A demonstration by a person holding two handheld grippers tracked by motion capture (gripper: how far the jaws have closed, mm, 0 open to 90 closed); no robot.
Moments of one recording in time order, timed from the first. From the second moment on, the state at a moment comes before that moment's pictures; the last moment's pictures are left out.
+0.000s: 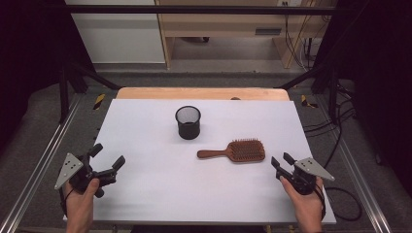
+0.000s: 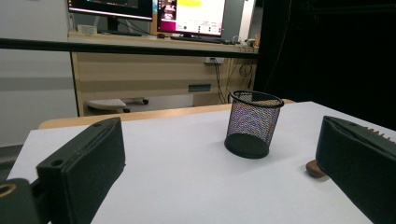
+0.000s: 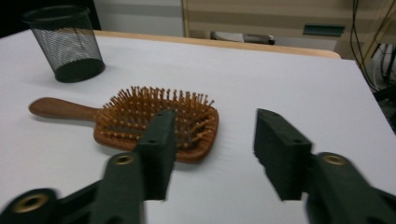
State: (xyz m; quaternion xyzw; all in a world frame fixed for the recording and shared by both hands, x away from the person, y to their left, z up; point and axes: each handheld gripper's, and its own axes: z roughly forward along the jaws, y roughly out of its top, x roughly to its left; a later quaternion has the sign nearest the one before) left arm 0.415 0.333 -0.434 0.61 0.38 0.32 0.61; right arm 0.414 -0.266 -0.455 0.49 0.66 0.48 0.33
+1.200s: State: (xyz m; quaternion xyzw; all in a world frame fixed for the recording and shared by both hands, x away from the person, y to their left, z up) left arm 0.413 0.332 -0.436 0.62 0.38 0.32 0.61; right arm 0.479 -0.246 -0.445 0.53 0.70 0.40 0.27
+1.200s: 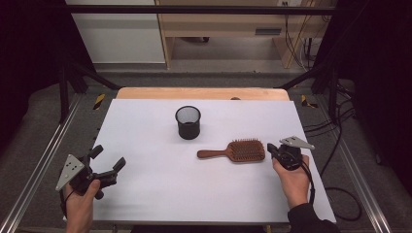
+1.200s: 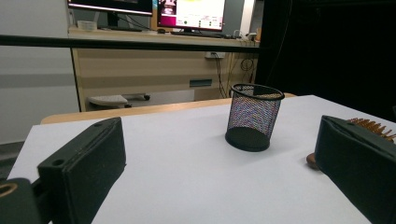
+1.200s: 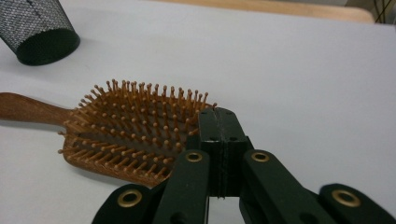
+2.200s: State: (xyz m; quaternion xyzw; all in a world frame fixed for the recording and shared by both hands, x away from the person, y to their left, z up) left arm 0.414 0.330 -0.437 0.63 0.38 0.32 0.60; right arm 0.533 -0.238 -0.472 0.53 0.73 0.36 0.25
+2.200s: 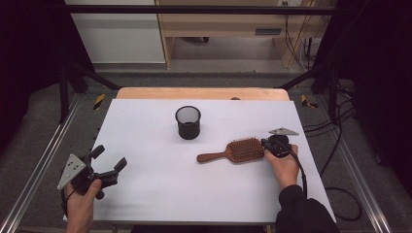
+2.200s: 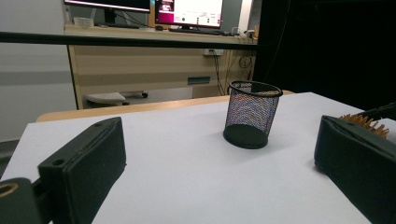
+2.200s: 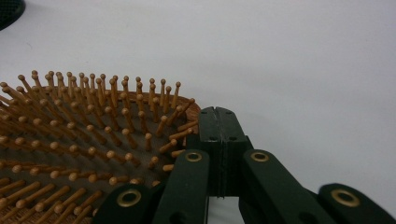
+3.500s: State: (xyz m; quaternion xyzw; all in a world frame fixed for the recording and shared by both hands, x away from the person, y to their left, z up) left arm 0.415 0.325 -0.438 0.64 0.37 0.31 0.60; right arm 0.517 -0.106 -0.469 0.40 0.81 0.38 0.20
